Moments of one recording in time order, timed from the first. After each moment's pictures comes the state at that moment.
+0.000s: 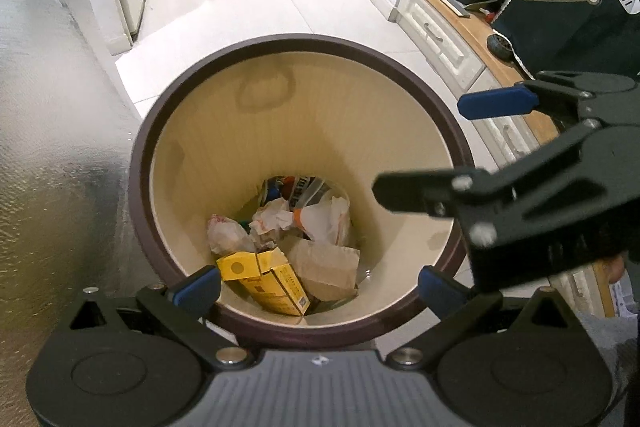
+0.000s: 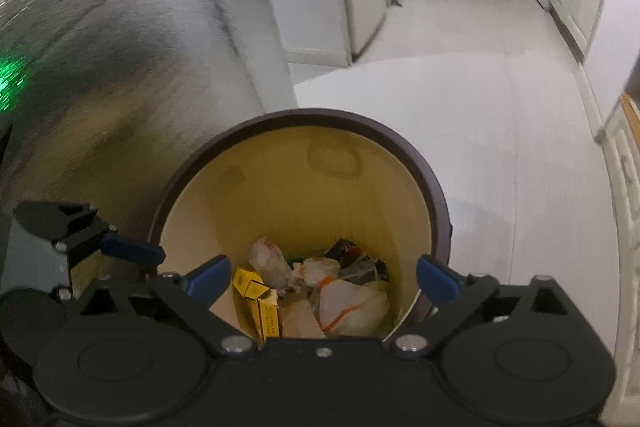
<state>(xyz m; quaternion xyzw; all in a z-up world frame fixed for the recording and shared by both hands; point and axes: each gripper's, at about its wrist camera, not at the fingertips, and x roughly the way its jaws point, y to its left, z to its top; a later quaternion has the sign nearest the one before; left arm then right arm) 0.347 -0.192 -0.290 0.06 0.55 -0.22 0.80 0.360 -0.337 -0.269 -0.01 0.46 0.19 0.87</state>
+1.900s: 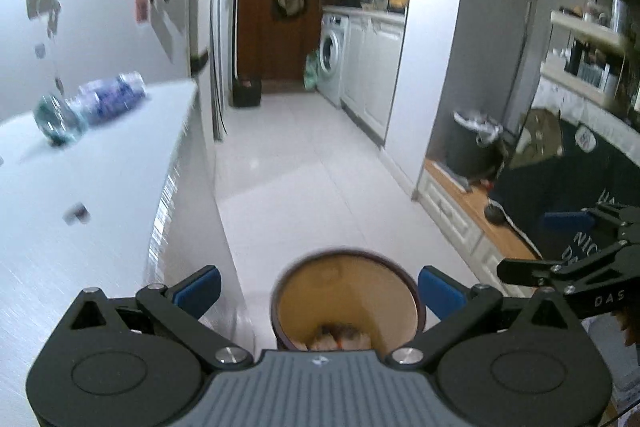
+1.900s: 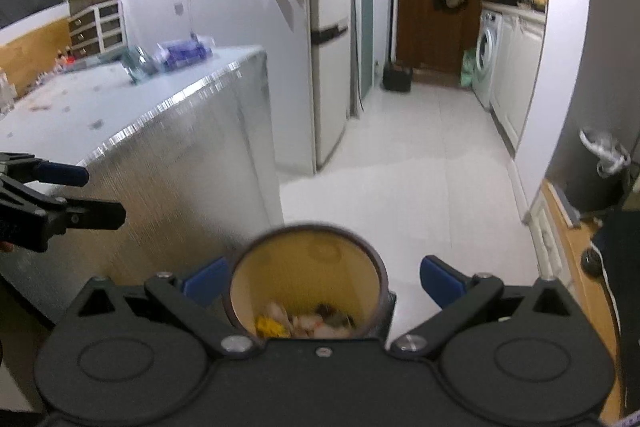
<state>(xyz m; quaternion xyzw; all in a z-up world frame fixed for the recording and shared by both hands) 0.216 -0.100 -0.057 0.02 0.31 -0.17 0.94 0.200 -0.342 -0.085 -0.02 0.31 0.12 0.94</state>
